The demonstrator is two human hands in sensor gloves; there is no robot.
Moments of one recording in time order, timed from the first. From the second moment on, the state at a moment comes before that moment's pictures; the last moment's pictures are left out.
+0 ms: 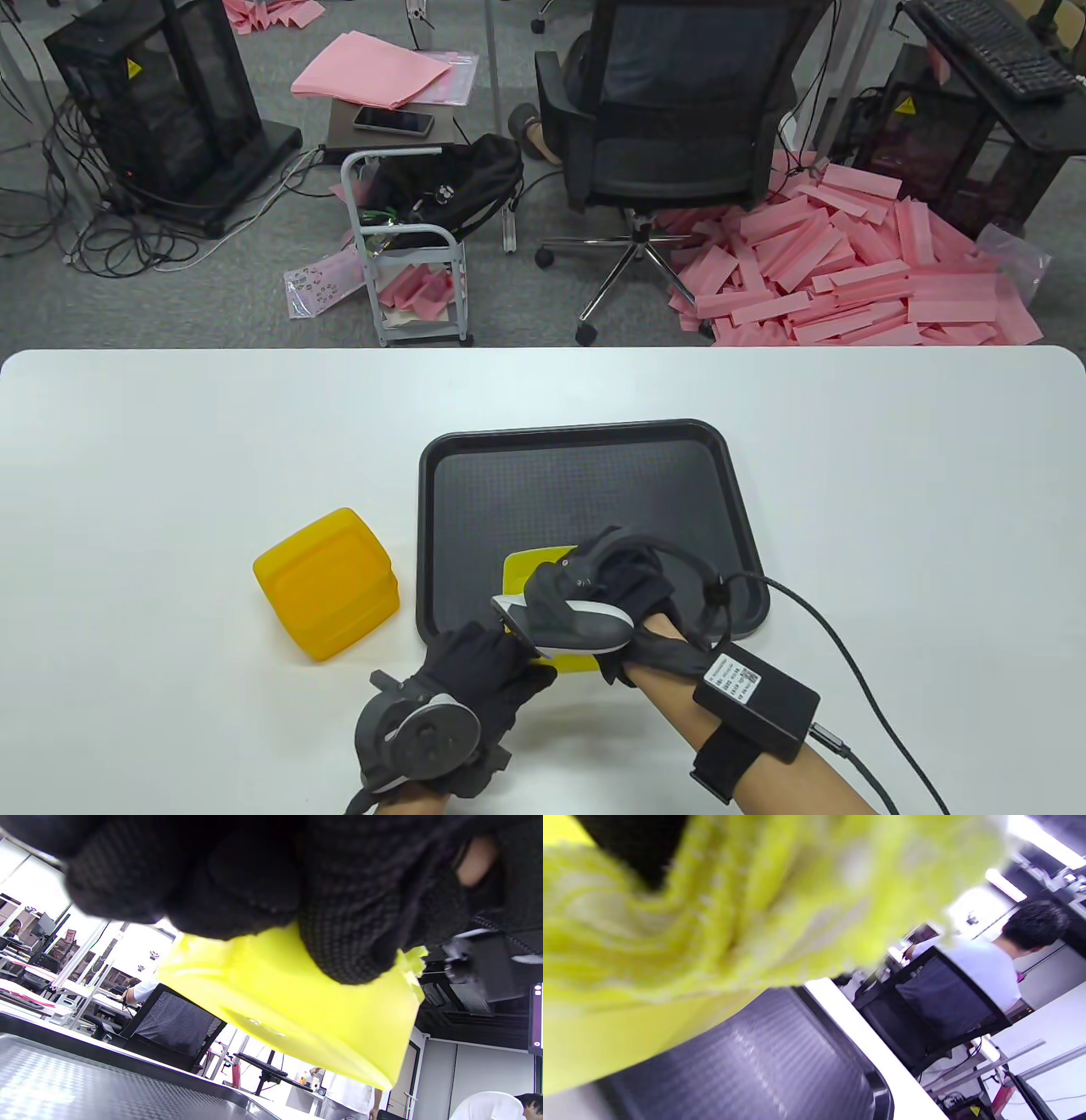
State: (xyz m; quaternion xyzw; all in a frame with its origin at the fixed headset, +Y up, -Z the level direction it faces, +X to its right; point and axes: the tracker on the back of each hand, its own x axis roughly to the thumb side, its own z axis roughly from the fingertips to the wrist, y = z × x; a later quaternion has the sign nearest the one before) left_hand -0.120 -0.692 -0.211 0.24 -0.21 0.26 0.91; right_hand 0.006 -0.621 -0.282 -0.28 -0.01 -0.89 0.35
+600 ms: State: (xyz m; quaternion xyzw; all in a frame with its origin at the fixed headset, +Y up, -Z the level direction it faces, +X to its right) left_hand -0.115 -0.694 -0.208 0.23 -0.23 0.26 0.91; right_hand 0.022 -0.632 -0.315 -0.17 -0.41 -0.89 0.11
